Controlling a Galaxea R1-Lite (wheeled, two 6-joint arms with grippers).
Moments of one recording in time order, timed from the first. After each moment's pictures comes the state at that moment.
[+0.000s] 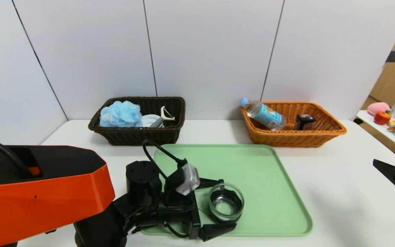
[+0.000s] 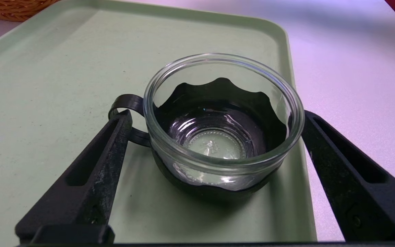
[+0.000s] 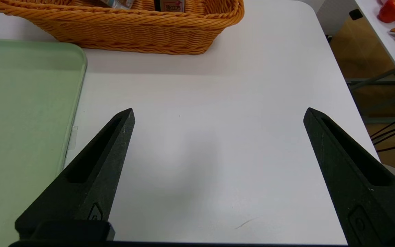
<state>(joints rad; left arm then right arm) -0.69 2.18 -0.53 -1.52 -0.71 0.11 -0.12 1.04 -0.43 -0.31 -0.01 -0.14</state>
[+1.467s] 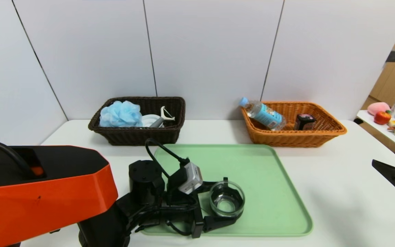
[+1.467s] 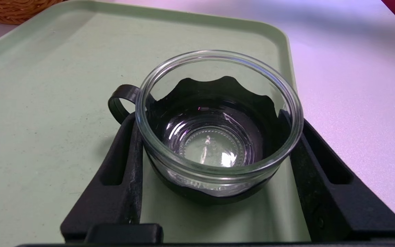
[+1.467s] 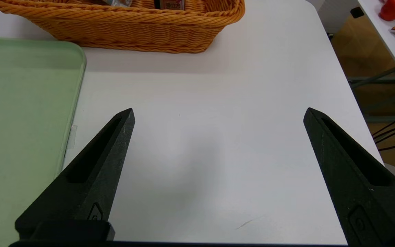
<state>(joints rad) -0.70 2.18 -0.55 -1.52 -0.71 0.10 -0.12 1.05 -0.42 -0.32 -0.01 -0.13</state>
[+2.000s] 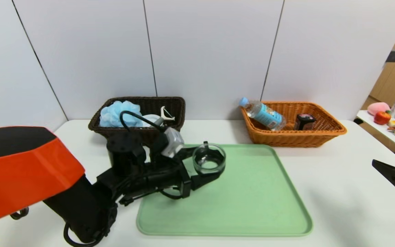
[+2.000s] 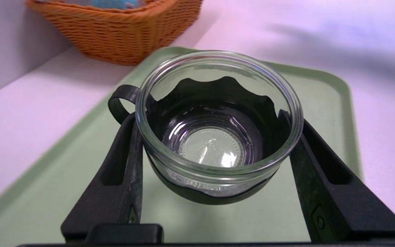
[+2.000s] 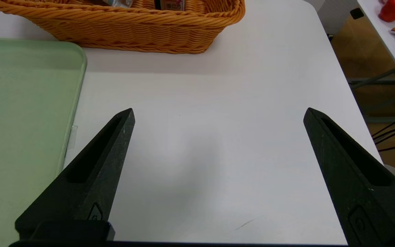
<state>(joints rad) -0.58 2.04 -0.63 -1.39 -0.60 0.09 -0.12 1.05 -0.42 -0.32 -0.01 -0.13</state>
